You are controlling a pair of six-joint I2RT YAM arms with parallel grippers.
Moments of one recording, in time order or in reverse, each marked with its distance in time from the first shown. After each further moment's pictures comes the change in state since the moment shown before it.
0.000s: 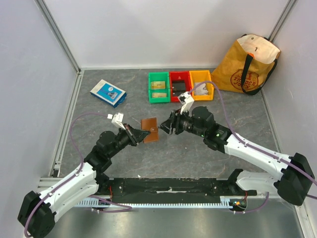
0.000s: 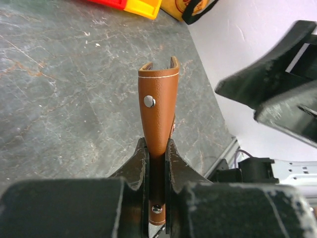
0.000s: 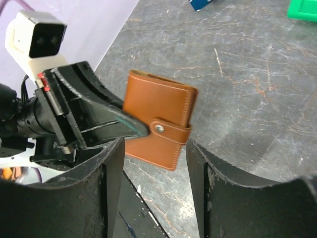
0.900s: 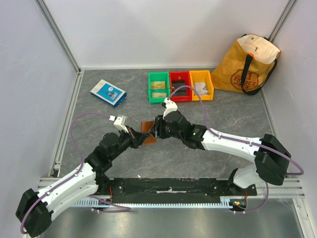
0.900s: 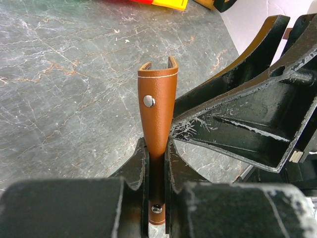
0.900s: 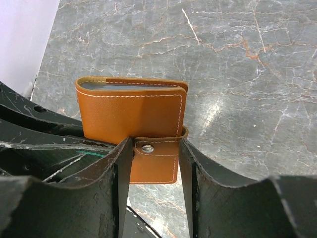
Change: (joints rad) left arm -0.089 -0.006 0.029 -0.115 -0.149 0.166; right arm 0.199 0.294 0.176 -0.134 0.307 0.084
